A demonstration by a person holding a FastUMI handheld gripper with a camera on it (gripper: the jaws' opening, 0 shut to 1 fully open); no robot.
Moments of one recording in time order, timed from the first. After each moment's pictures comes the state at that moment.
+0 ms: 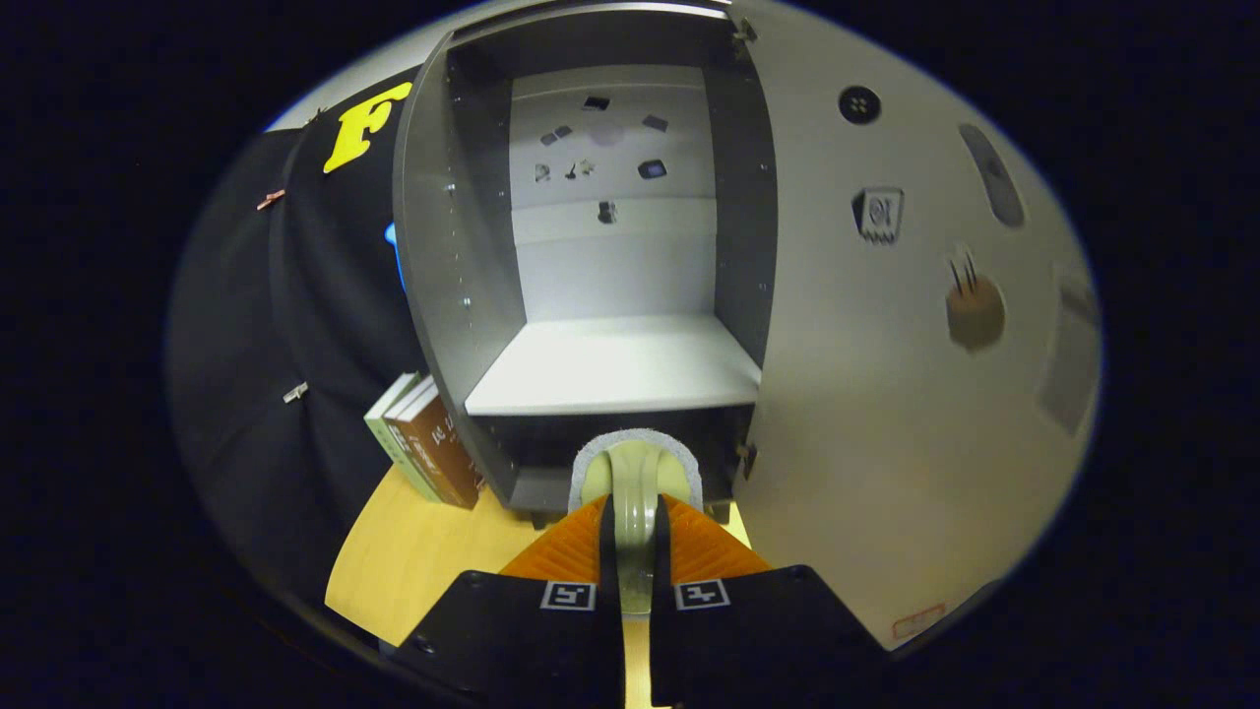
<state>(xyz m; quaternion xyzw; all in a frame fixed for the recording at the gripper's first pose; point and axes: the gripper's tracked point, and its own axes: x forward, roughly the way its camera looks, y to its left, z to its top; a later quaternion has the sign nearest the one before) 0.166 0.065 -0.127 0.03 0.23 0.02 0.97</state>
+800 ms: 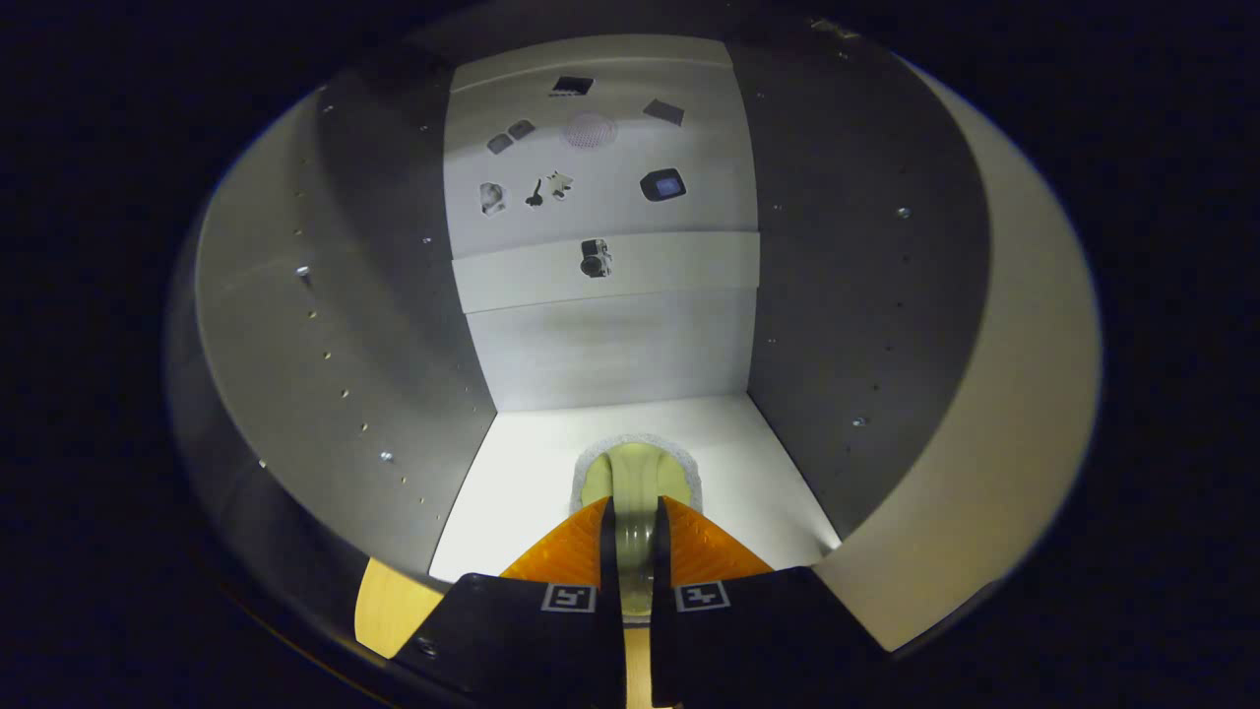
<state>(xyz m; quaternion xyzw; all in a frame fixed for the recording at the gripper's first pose) 0.378 0.082 -0.109 0.06 0.24 0.00 0.97</state>
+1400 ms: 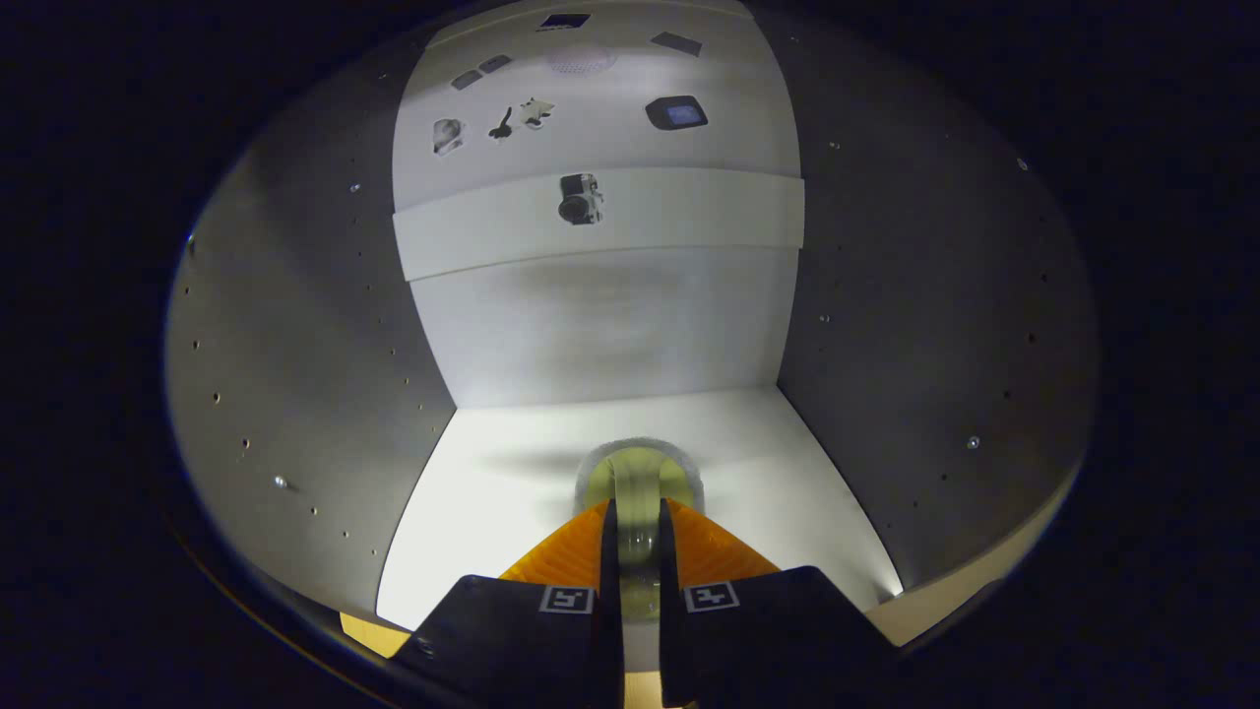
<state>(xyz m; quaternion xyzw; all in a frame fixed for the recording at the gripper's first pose) 0.451 0.084 -0.158 0.05 0.26 -0.01 0.96</state>
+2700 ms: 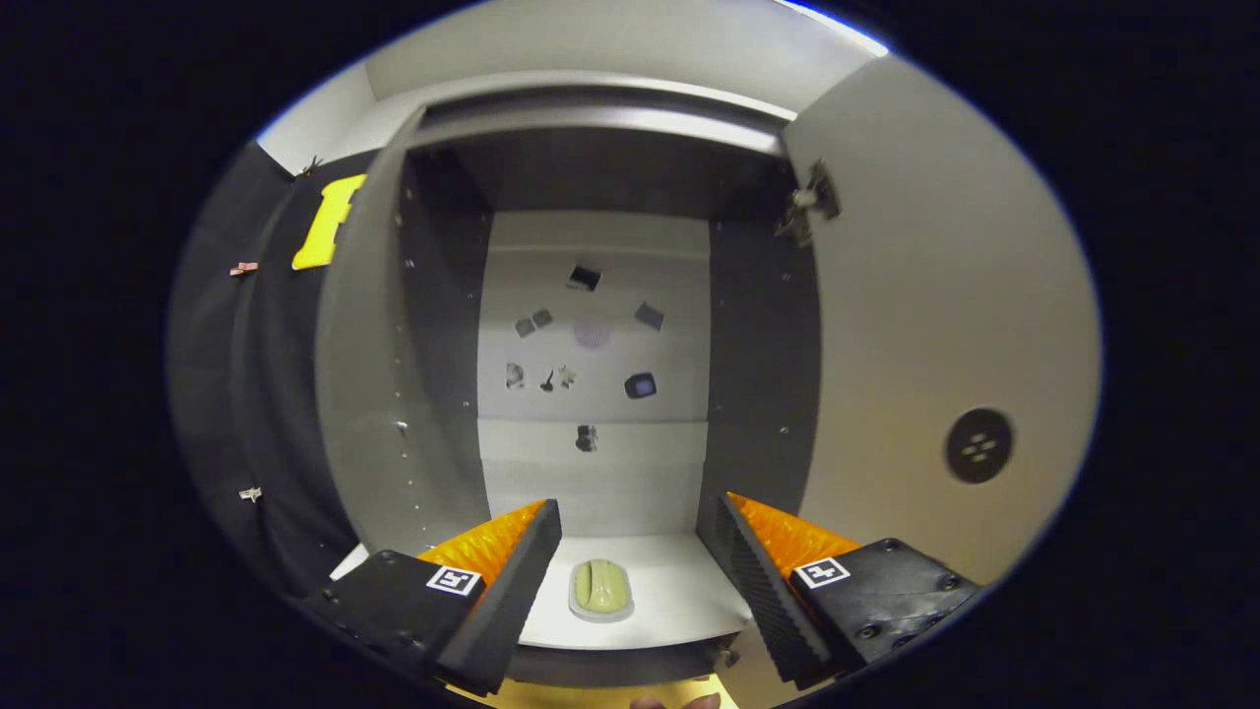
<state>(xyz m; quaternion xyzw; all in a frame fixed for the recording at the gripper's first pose) 0.273 0.063 0.066 0.00 -0.03 -0.04 1.00</state>
